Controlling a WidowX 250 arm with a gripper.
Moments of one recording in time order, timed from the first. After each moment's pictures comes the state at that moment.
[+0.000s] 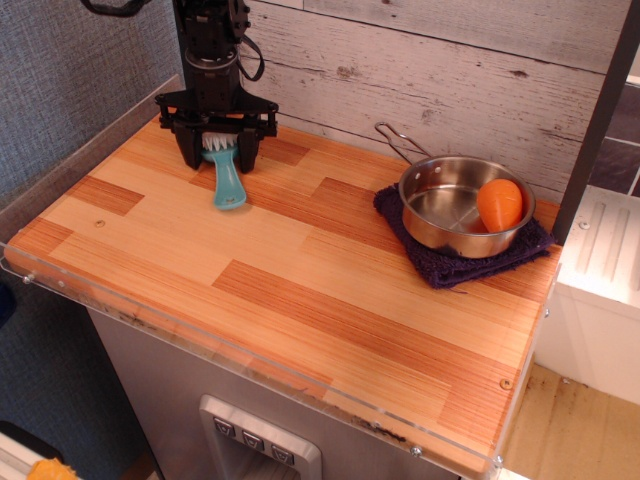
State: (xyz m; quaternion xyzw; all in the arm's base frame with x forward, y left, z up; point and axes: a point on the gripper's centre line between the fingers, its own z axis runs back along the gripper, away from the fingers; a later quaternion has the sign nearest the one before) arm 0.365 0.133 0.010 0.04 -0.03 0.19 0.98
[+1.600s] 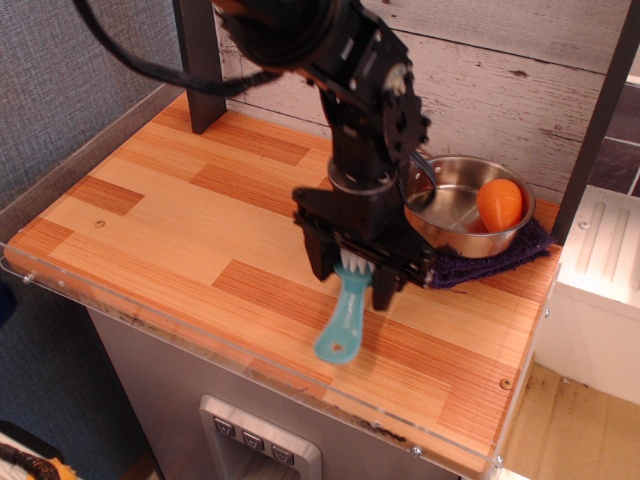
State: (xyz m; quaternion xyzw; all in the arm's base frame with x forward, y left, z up) arm 0.288 -0.050 0.024 0.02 -0.08 -0.06 0.99
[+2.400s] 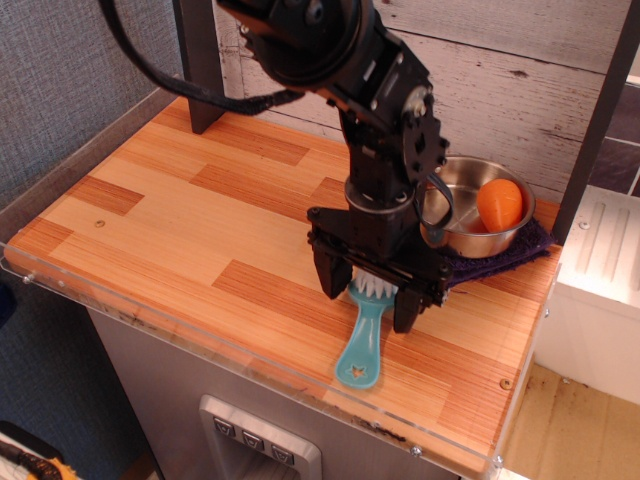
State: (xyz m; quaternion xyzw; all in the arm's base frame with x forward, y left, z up) arm 0.283 -0.057 0.023 0.00 -0.06 -0.07 1.00
